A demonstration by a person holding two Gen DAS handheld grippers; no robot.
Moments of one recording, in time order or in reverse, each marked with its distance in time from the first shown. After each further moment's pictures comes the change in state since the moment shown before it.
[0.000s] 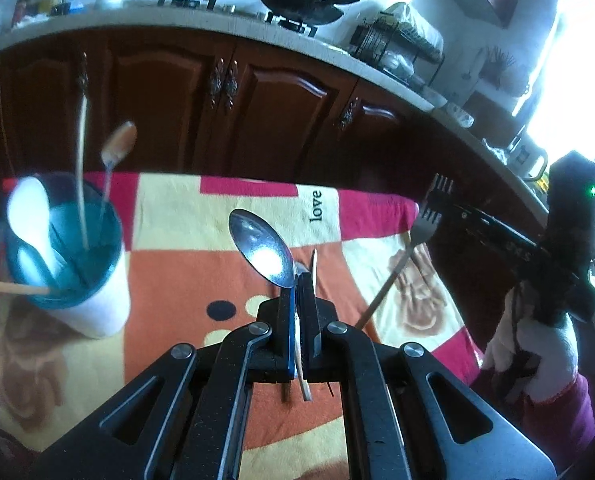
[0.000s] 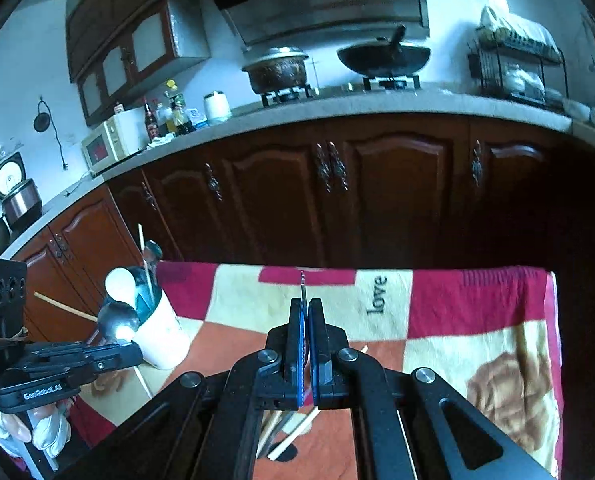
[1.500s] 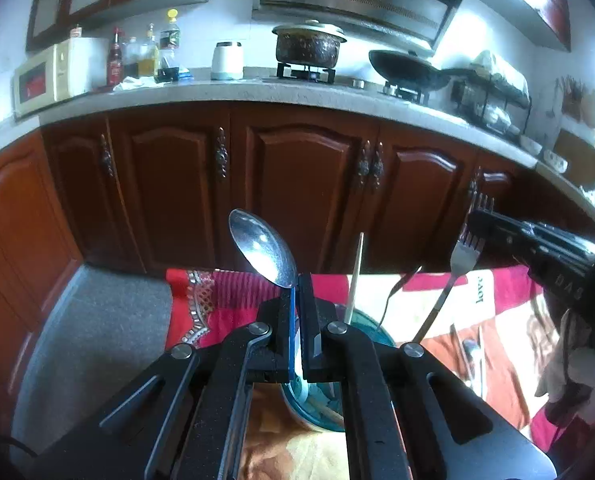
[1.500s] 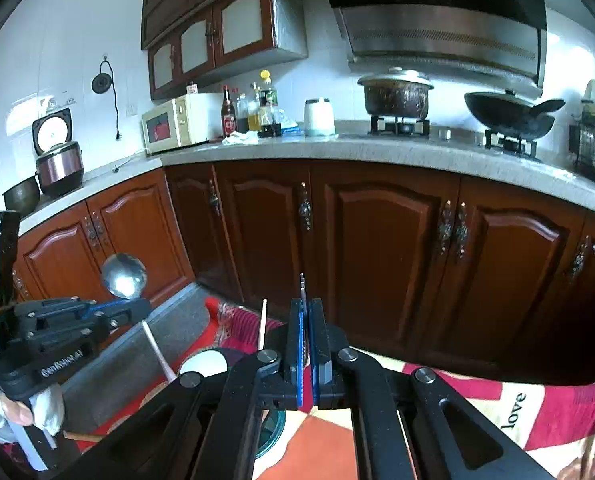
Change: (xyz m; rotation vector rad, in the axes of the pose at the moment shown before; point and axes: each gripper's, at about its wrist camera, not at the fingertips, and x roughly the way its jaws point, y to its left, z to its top) left arm -0.066 0.165 0.060 0.027 -0.211 0.383; right arm 0.123 0.189 0.070 -0.207 -0.045 0.145
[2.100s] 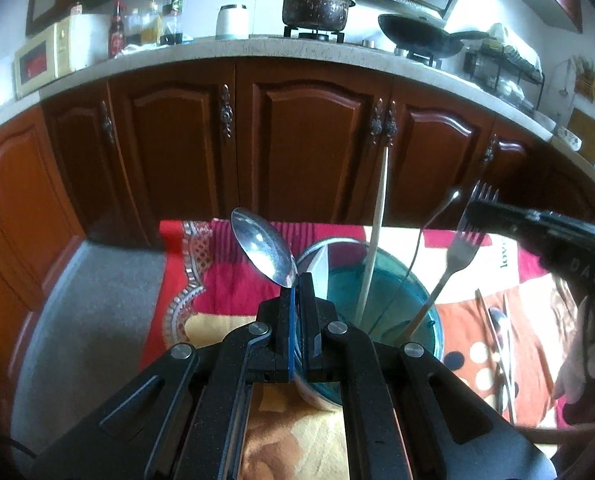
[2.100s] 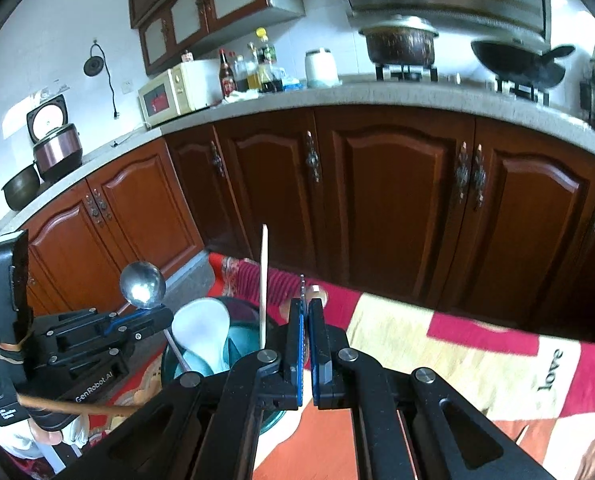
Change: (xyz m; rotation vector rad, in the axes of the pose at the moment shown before) left arm 0.038 -0.003 -0.047 -0.012 0.093 0.030; right arm 0.040 -0.005 -0.042 0.059 0.138 0.047
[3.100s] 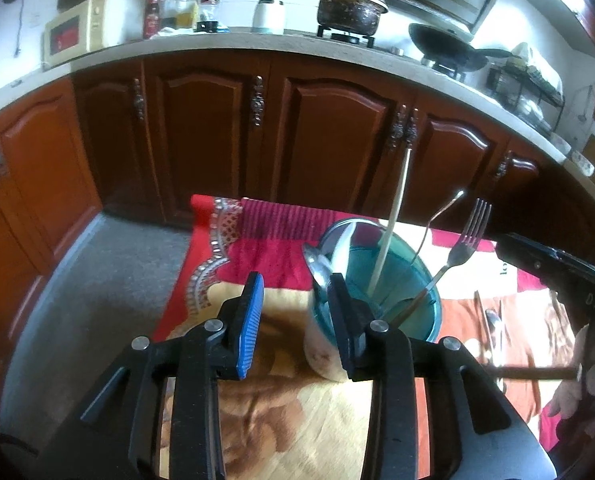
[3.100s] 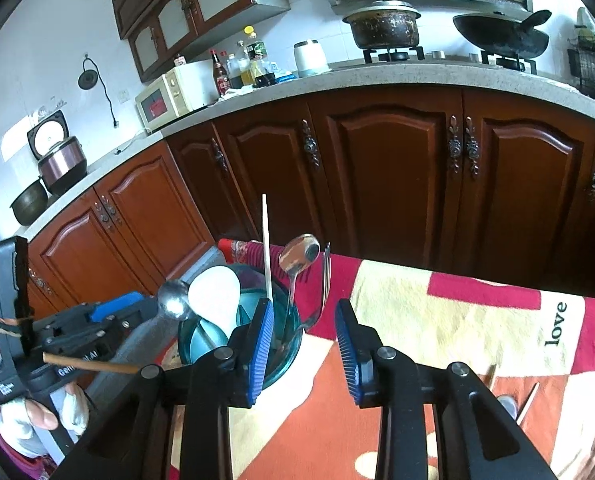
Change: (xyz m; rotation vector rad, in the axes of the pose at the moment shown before) left arm -0.037 0.017 -0.015 -0.105 0.013 0.051; right arm -0.028 -0.009 -0.023 0.075 0.019 0.033
